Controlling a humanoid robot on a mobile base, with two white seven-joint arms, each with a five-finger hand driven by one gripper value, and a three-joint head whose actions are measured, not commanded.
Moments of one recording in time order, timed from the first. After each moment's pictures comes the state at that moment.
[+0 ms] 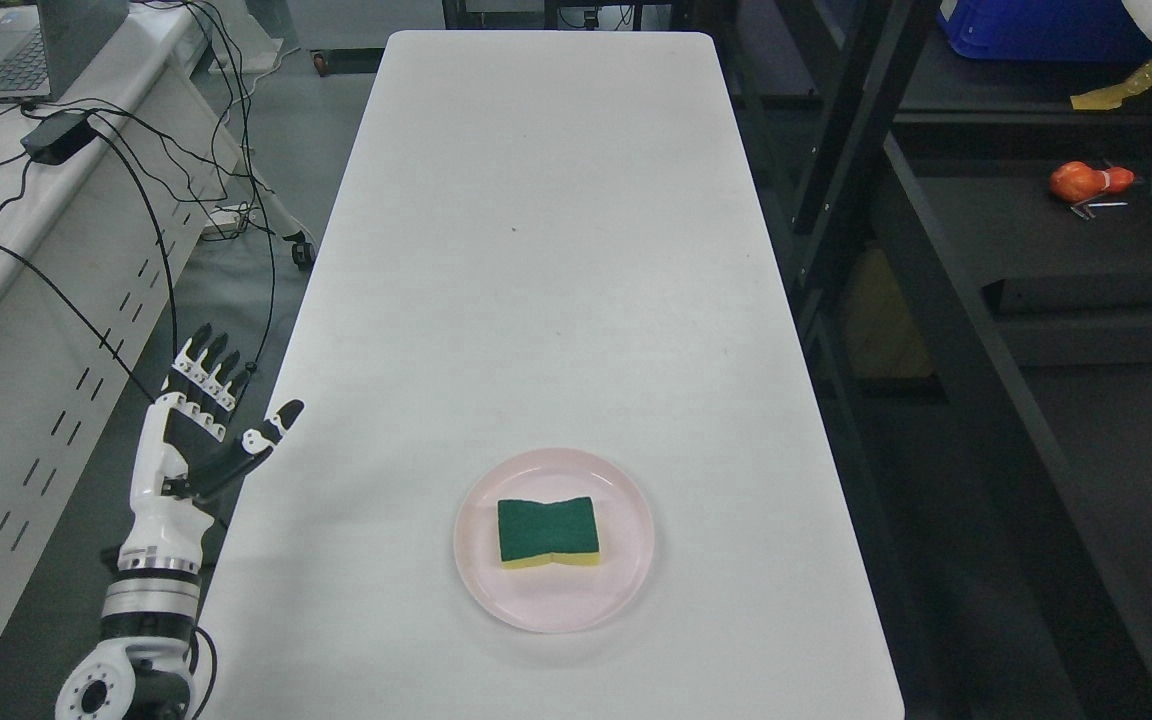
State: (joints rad) left arm -0.08 0.00 0.25 -1.69 0.26 -0.02 -0.16; right arm -0.07 0.00 -0.21 0.00 -0.11 0.08 -0.04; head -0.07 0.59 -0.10
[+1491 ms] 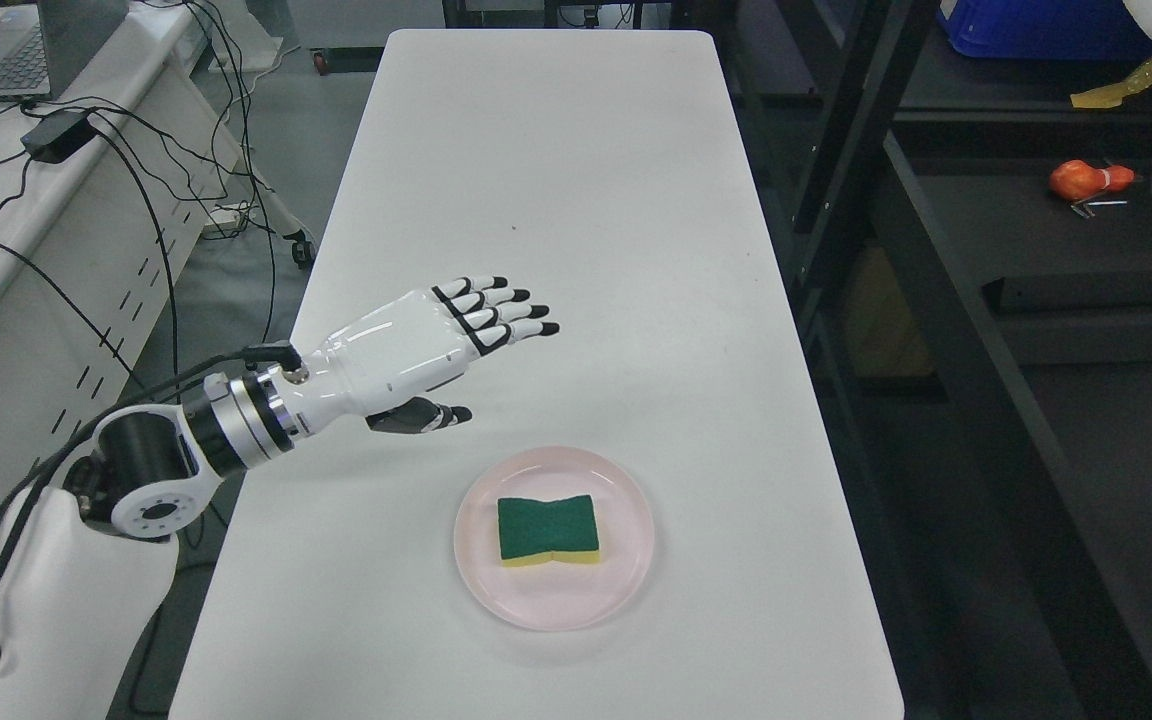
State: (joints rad) left arm -0.57 0.36 -0.24 -1.58 -0.78 -0.77 -0.49; right arm -0.07 0.00 -0.21 0.00 -0.11 0.08 -0.04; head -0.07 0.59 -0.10
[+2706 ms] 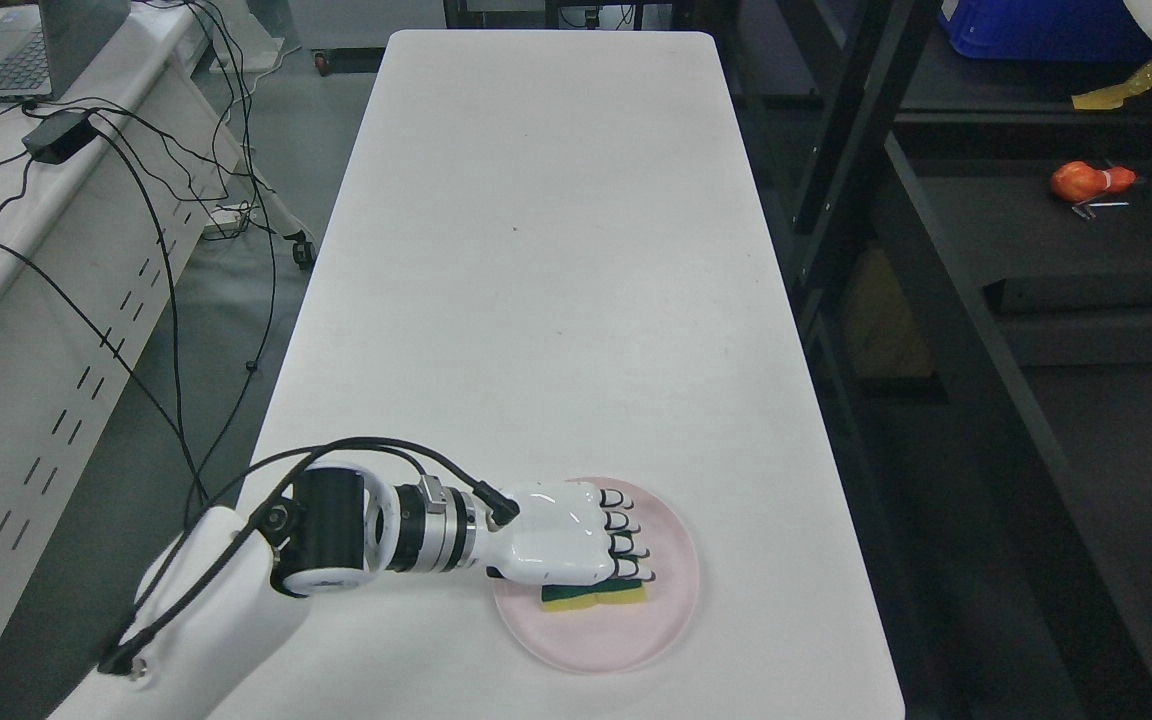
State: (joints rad) left arm -0.60 0.34 -0.63 -1.70 -0.93 -0.78 -0.79; right arm -0.07 0.00 -0.21 0.00 -0.11 0.08 -0.04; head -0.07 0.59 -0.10
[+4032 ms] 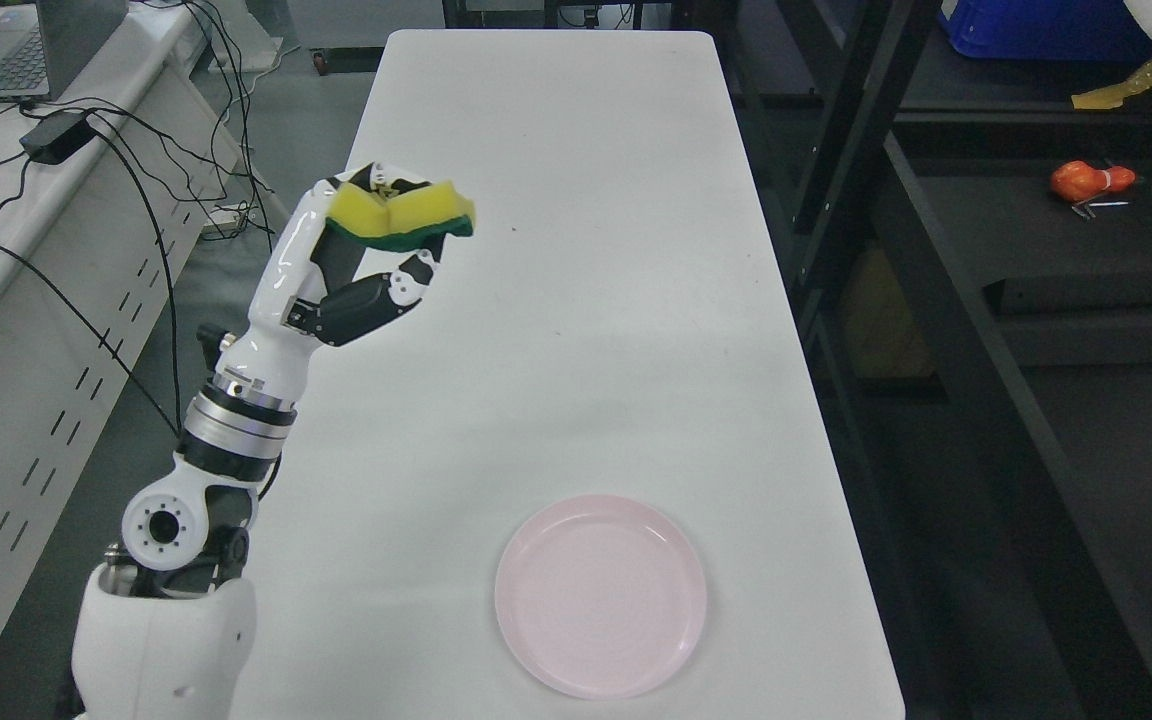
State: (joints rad) left arm -0.37 0.06 0.02 -1.70 0.20 -0.23 -0.31; right arm -0.07 0.00 -0.21 0.00 -0.11 0.08 -0.04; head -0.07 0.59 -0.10
